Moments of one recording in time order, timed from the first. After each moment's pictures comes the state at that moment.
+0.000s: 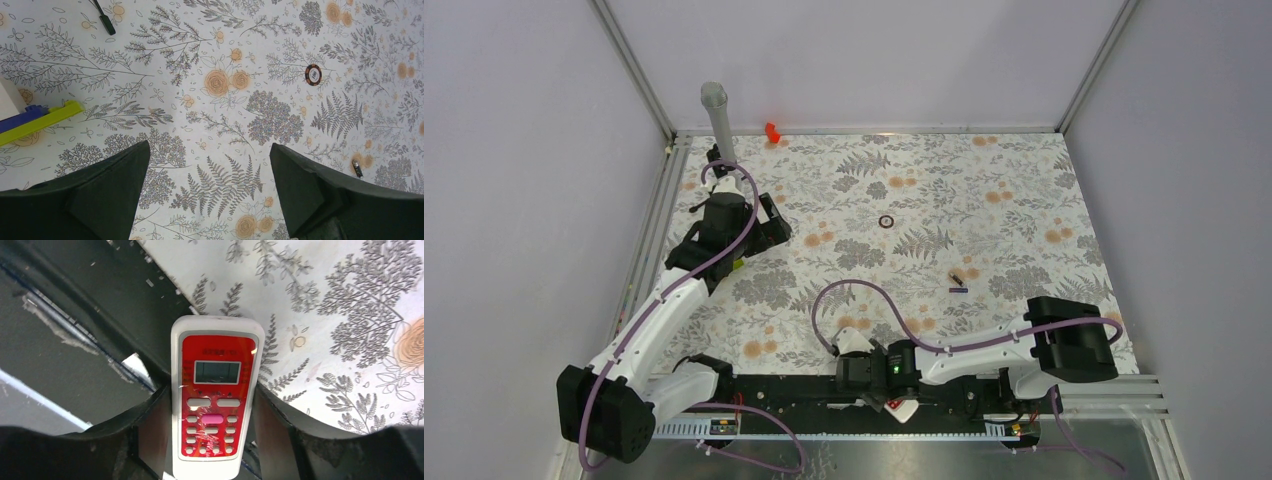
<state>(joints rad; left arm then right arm) -0.31 1.05 0.85 -0.46 -0.08 -0.62 1.58 1.56 0.86 -0.61 0.26 0.63</state>
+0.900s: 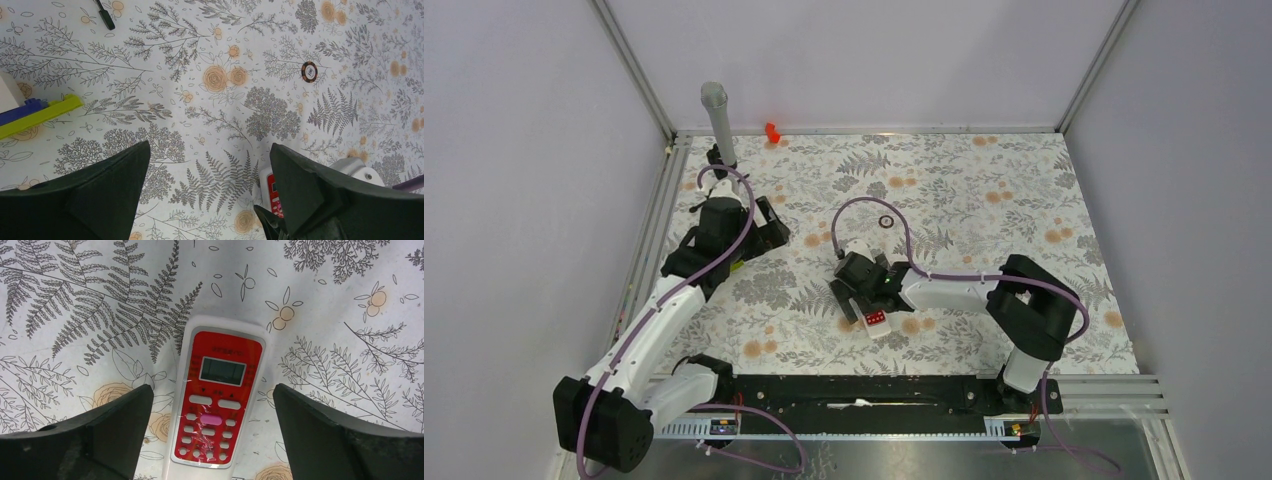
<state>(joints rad) -0.31 1.01 0.83 -0.46 -0.07 -0.63 1.05 1.74 1.00 -0.36 0.29 0.43</state>
